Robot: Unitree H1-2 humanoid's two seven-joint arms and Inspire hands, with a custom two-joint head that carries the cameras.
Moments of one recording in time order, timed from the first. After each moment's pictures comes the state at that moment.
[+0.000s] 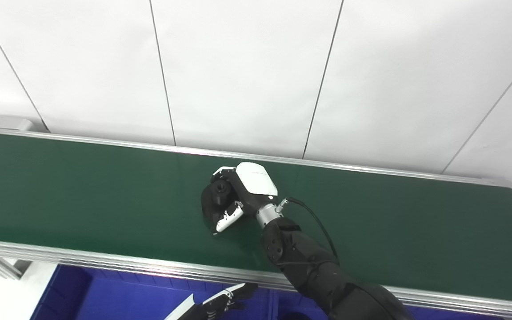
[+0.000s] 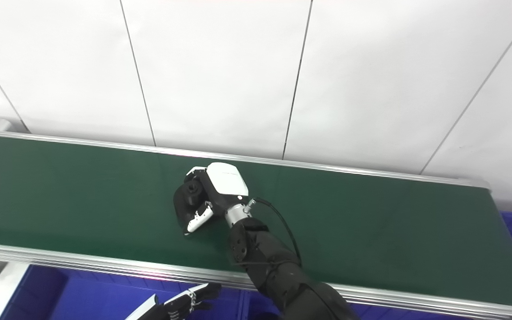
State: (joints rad) left arm 0.32 0.24 -0.25 -0.02 -0.02 -0.44 -0.42; right arm -0.88 0.20 0.58 1.37 -0.67 -0.31 -0.47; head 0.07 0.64
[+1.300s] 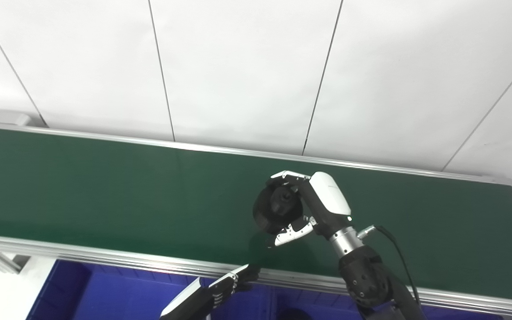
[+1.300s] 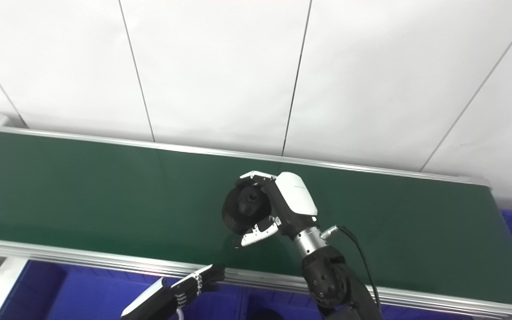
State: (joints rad) left arm 0.25 0.18 -0.20 0.05 -0.06 -0.44 -0.52; right arm -0.36 -0.16 0.40 0.17 -0.58 -0.15 -0.02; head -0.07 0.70
